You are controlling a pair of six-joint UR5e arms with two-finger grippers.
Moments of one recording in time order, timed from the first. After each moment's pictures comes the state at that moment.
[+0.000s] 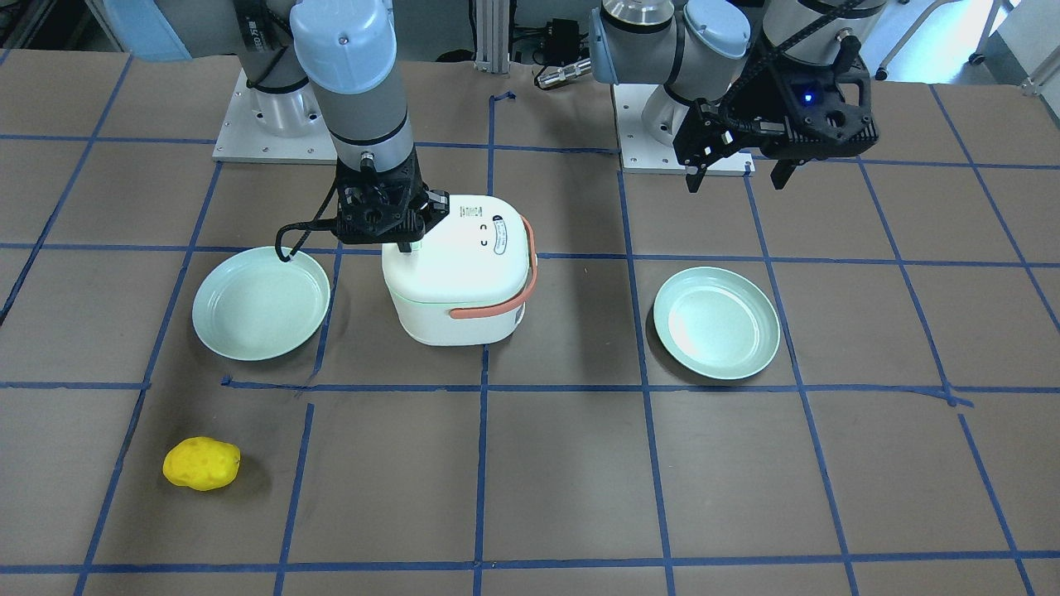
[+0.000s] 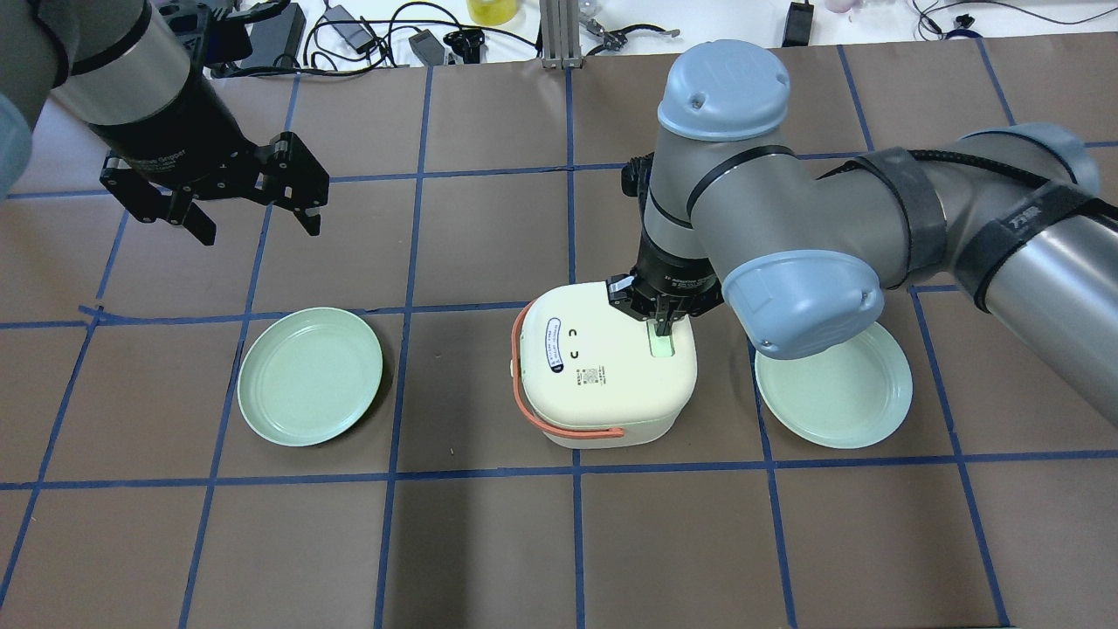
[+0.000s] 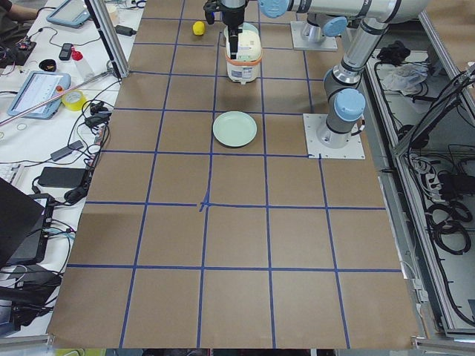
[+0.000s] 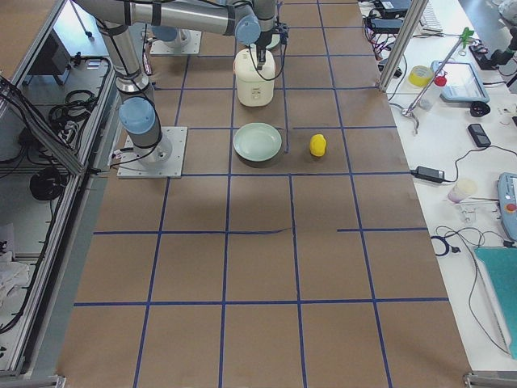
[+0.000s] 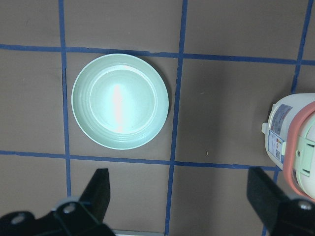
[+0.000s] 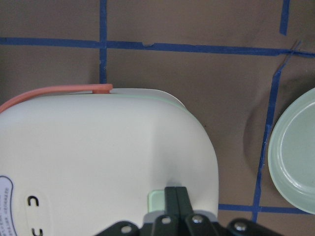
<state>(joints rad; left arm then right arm) -1.55 -1.50 -1.59 -1.62 1.59 -0.05 1.84 -1.51 1.80 -1.85 -1.54 0.21</state>
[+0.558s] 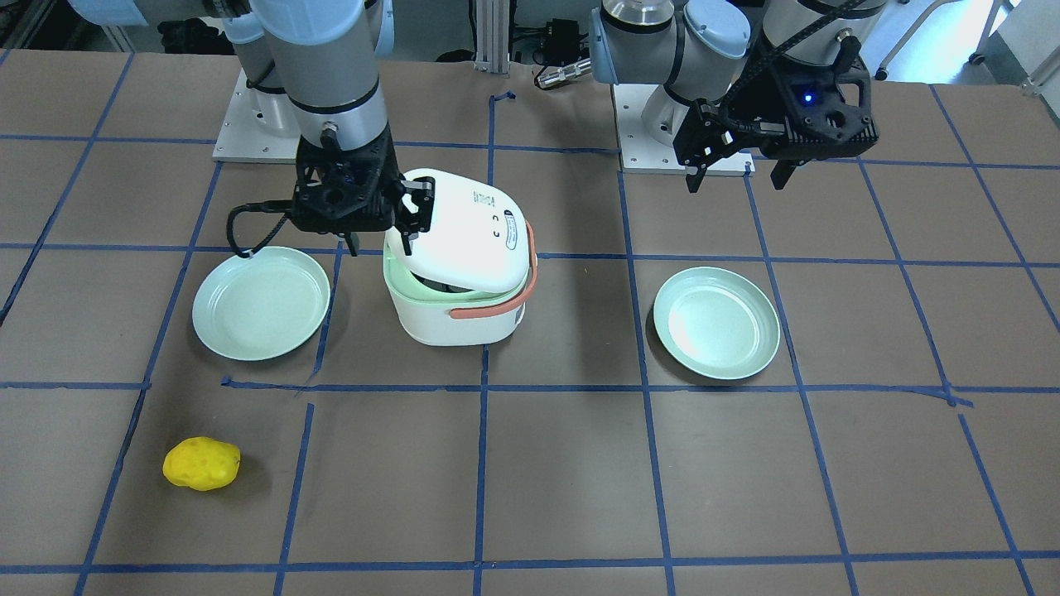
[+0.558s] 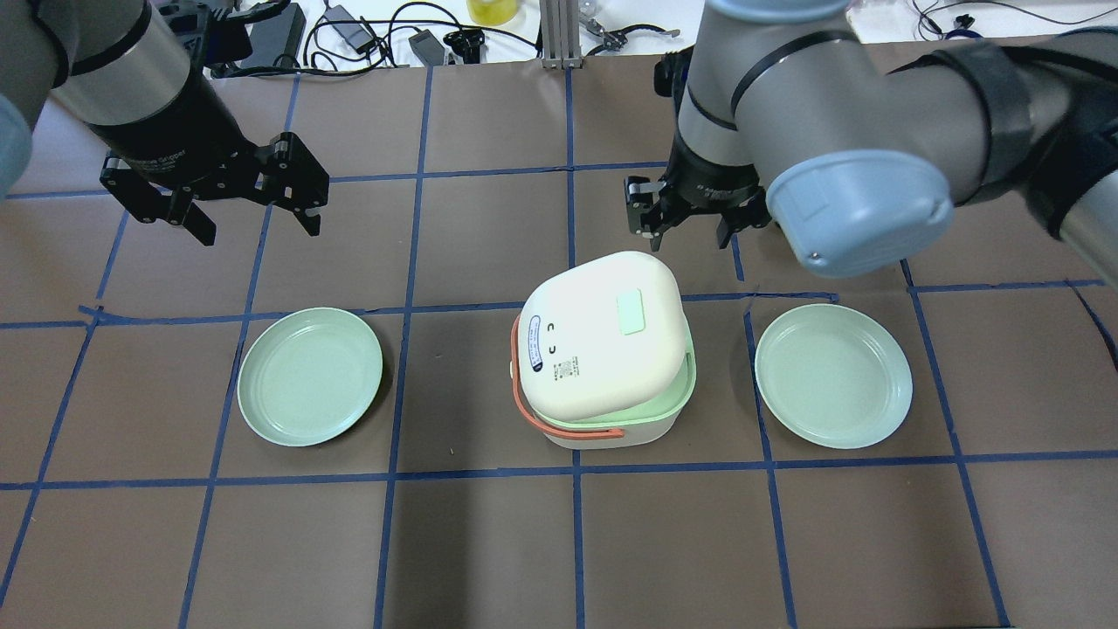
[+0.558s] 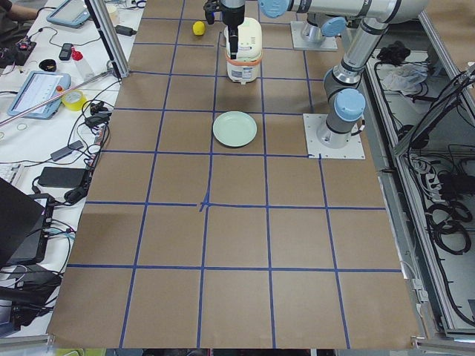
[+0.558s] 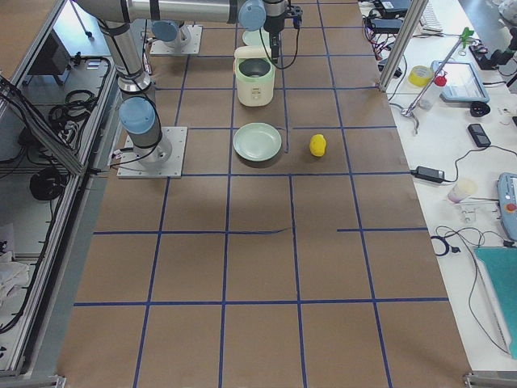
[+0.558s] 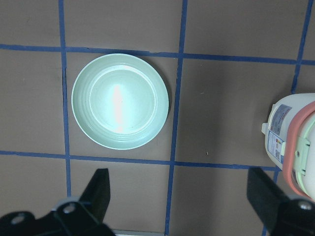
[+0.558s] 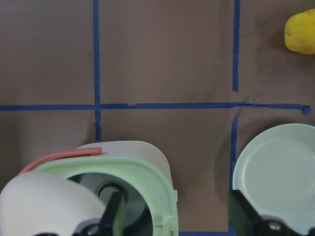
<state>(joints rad) -1.55 -1.50 -1.59 -1.62 1.59 -0.05 1.75 -1.51 1.64 -1.80 -1.56 0.21</state>
